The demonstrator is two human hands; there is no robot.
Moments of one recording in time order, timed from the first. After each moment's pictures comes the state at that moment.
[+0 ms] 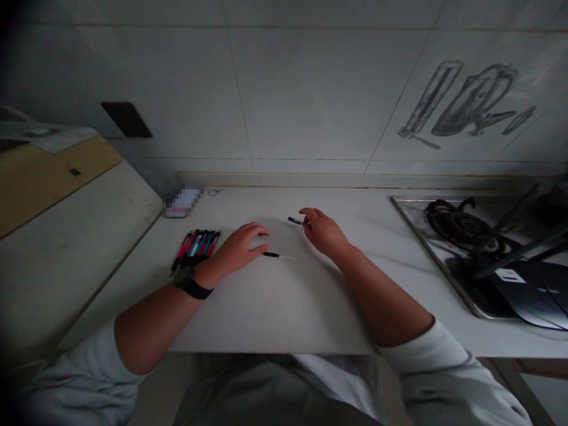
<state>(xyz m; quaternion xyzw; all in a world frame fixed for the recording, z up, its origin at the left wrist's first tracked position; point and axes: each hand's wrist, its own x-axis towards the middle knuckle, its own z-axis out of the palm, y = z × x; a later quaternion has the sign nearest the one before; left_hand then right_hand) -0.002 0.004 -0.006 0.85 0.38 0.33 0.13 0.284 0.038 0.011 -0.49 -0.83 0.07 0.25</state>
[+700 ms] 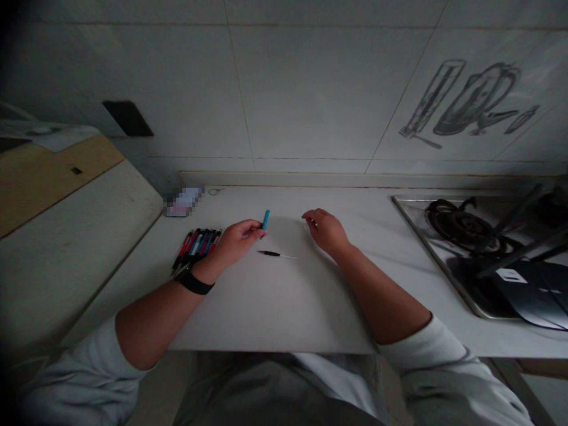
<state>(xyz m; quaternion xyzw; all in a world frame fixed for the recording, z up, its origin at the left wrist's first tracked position) -0.002 0.014 -0.011 0.70 0.48 0.42 0.33 0.286 0.045 0.003 -0.52 -0.80 0.10 0.28</state>
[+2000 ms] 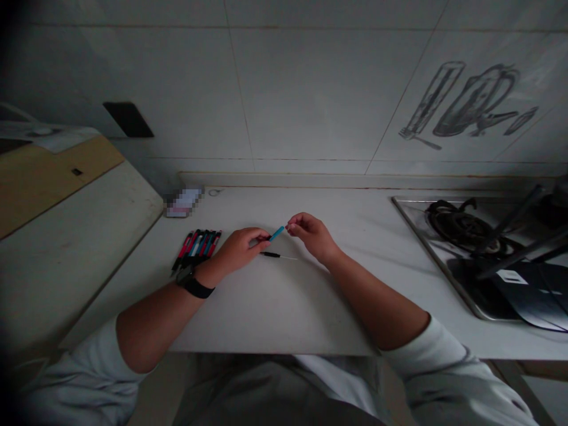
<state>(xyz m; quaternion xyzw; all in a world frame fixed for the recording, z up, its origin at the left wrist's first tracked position) 0.000 0.005 -0.007 0.82 0.43 0.32 0.21 0.245 0.026 0.002 -0.38 -0.60 0.53 0.47</state>
